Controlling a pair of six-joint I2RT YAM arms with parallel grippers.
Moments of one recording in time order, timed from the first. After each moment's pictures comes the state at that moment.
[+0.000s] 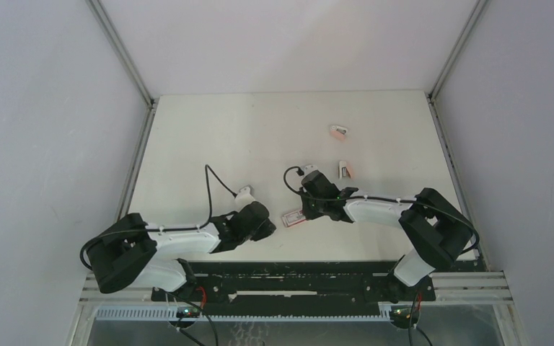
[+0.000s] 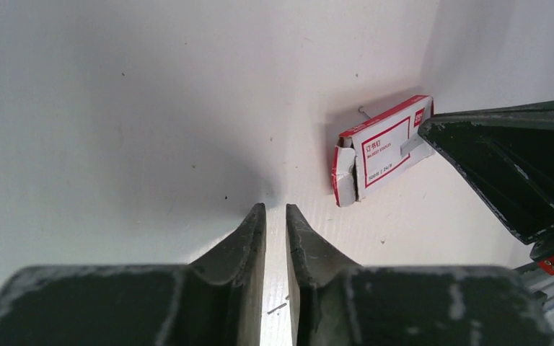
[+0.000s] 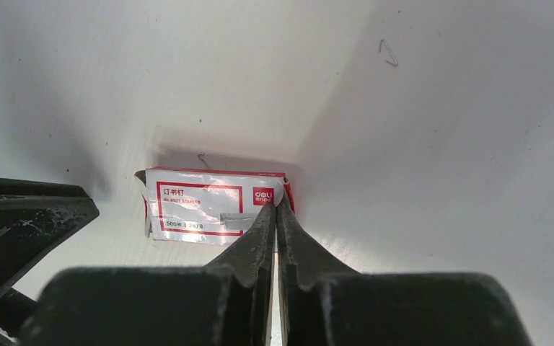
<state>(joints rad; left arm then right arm) -0.97 1.34 0.46 0.01 -0.30 -1.21 0.81 1.57 0.76 -0.12 0.06 0.42</state>
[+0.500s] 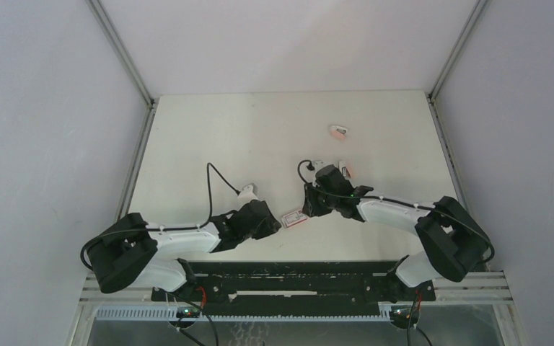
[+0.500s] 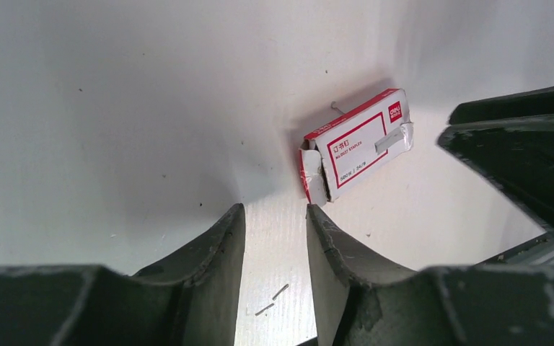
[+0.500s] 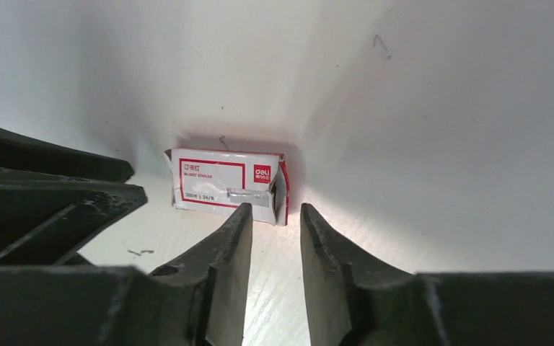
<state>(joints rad) -0.96 1.34 0.46 0.07 -0.26 -1.15 0.71 1.47 0.71 -0.12 -0.10 0.43</state>
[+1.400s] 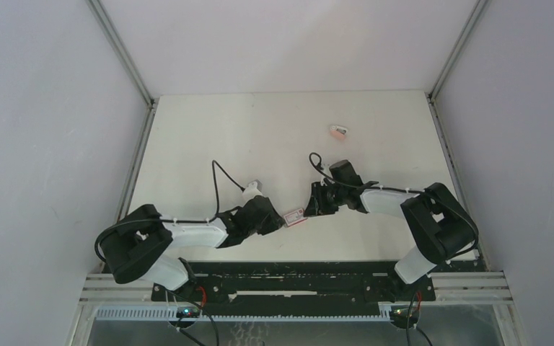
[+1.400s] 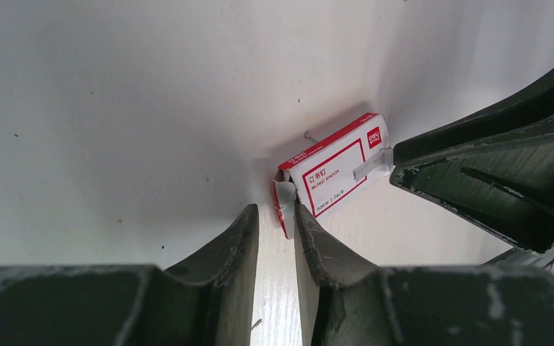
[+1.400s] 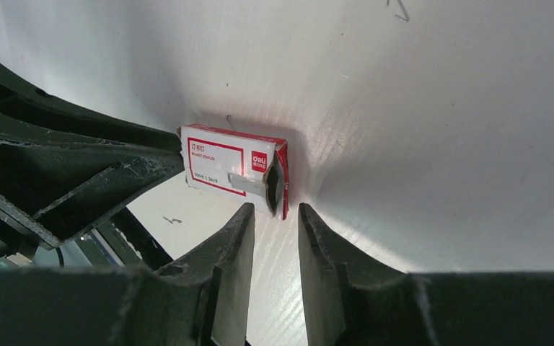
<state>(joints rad) -0.94 1.44 0.49 0.17 -0.22 -1.15 0.52 1.58 0.68 -0.03 -0.50 0.46</state>
